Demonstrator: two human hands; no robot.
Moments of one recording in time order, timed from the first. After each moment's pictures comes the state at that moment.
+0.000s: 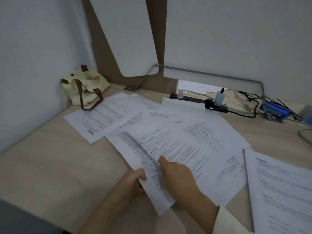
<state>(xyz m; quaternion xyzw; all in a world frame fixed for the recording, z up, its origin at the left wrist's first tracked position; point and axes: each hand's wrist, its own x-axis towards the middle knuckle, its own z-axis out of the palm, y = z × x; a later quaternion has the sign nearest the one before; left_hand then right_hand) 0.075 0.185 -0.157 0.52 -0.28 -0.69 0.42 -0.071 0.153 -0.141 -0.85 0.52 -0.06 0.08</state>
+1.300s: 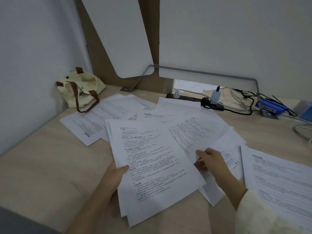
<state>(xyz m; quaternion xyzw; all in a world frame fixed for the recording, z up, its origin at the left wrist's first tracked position) 0.099 0.173 -0.161 0.65 -0.30 -0.54 0.45 -0.157 0.112 -0.134 -0.45 0.70 -0.34 0.44</state>
